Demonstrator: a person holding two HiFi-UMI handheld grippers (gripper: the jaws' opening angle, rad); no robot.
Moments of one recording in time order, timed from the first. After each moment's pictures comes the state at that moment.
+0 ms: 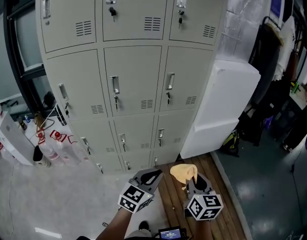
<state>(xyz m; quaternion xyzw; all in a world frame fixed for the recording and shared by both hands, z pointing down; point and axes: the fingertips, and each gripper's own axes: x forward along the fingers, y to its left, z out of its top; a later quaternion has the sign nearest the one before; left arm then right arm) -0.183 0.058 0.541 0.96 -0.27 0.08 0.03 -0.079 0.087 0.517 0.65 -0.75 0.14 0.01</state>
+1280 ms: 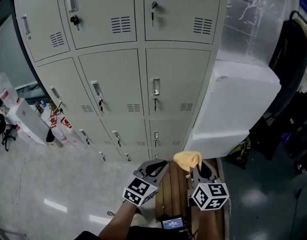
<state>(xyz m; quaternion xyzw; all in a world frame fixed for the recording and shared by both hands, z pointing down) 0.008 -0.056 0.489 0.92 -0.37 0.11 0.06 0.107 -0.063 0.461 0.55 -0.81 0.17 0.01</state>
